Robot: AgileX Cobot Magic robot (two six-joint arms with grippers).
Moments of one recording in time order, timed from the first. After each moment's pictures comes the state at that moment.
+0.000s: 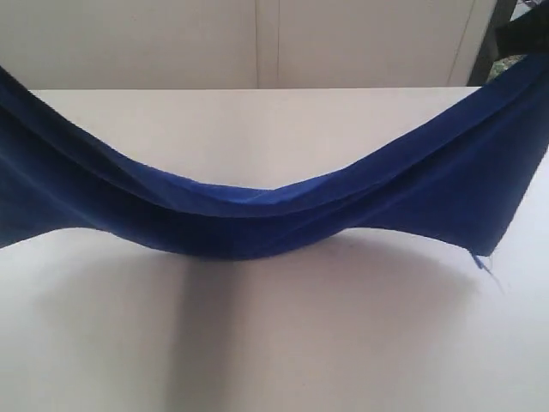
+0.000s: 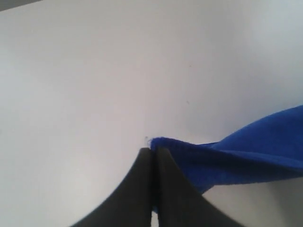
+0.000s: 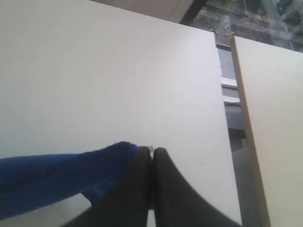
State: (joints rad) left arm -0.02 1.23 -1.40 -0.19 1.12 0.33; right arm 0.39 1.21 -1.21 -0.61 0.97 0.44
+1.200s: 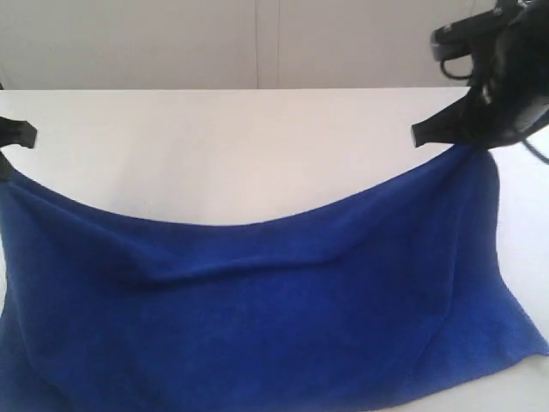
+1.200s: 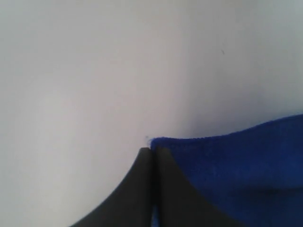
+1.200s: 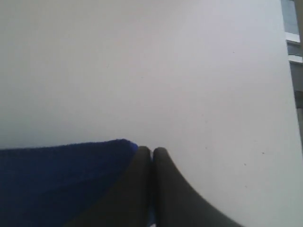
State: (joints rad) left arm -0.02 1.43 -1.04 -0.16 0.78 0.12; right arm 0.31 1.59 -1.13 -0.61 0.73 0.56
